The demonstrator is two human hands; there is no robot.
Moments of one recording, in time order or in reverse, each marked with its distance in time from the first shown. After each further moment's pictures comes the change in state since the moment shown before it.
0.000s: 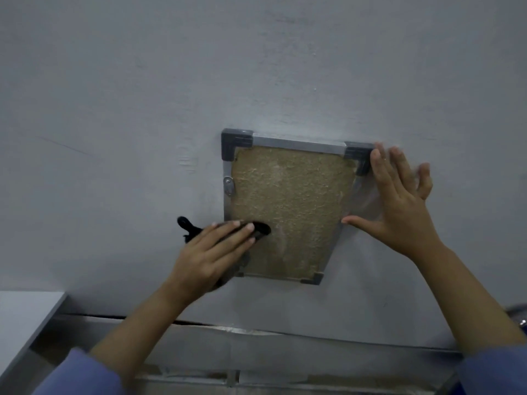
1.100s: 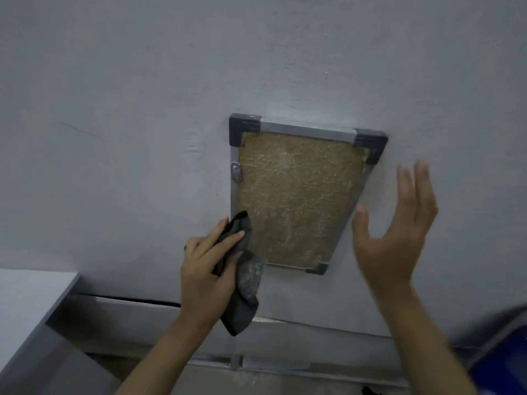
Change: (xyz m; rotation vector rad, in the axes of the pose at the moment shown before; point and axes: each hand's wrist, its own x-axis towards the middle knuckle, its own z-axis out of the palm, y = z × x) left_hand 0.002 0.069 -0.027 -0.338 0.234 -0.799; right_hand -0.033 -0.080 0.000 0.314 0.452 0.318
